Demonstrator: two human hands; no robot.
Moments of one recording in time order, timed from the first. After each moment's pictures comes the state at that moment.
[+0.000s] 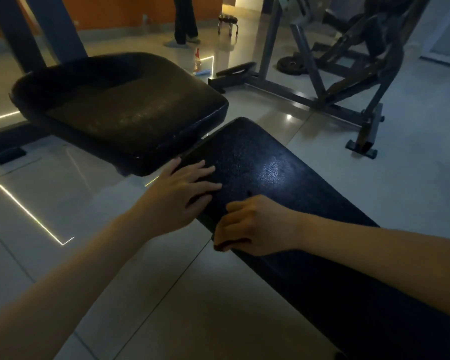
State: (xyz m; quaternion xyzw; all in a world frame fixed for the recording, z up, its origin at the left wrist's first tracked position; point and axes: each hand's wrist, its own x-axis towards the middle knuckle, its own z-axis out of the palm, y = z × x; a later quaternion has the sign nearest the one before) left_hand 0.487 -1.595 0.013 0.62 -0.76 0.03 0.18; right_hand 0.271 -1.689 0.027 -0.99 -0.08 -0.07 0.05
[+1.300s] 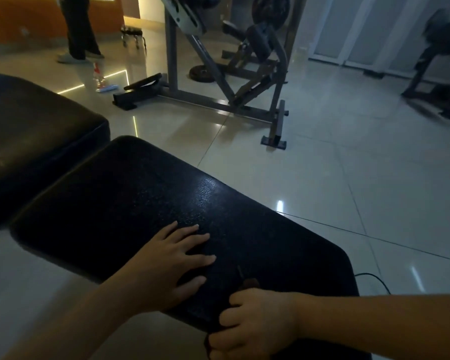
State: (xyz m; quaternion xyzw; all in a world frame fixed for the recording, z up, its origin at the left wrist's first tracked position) left_hand 0.332 -1.646 -0.023 0.47 -0.88 0.06 0.06; right_hand 0.081 -1.656 -0.034 -0.99 -0.10 -0.03 -0.08
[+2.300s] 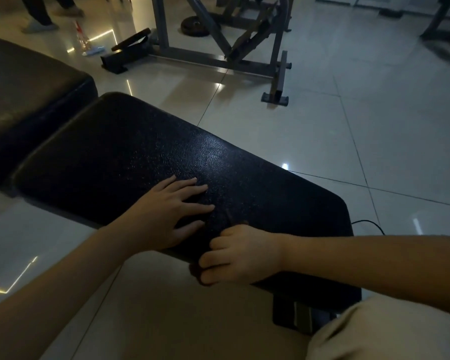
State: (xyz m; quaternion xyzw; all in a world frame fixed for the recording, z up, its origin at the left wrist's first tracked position) left_hand 0.326 -1.649 -0.015 0.46 -0.89 -0.01 0.03; right_hand 0.095 -1.652 -0.041 -0.99 -0.03 -0.15 -0.02
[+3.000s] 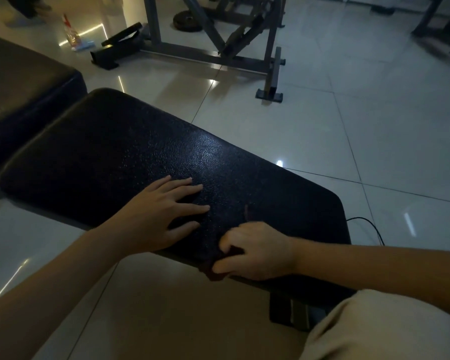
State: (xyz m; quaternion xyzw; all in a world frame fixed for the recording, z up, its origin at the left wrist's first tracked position) left_hand 0.330 -1.646 -0.015 0.45 -0.89 -0.03 0.04; right_hand 0.061 -1.653 -0.061 -0.97 0.07 -0.21 0.00
